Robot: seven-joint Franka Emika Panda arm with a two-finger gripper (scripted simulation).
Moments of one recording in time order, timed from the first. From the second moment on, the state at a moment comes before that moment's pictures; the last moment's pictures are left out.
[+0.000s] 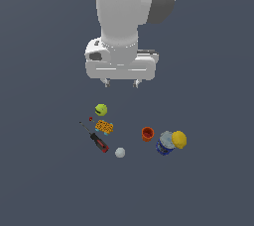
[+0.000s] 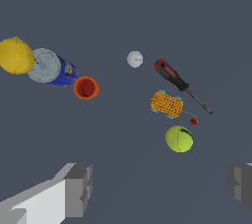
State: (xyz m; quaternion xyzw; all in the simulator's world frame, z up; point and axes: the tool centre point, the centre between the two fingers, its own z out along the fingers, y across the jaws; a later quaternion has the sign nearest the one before) arm -0.008 -0.018 0.296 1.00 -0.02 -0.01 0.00
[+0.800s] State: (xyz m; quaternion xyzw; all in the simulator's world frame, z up) arm -0.006 -0.009 0.307 1.00 -0.03 -0.01 -0.01
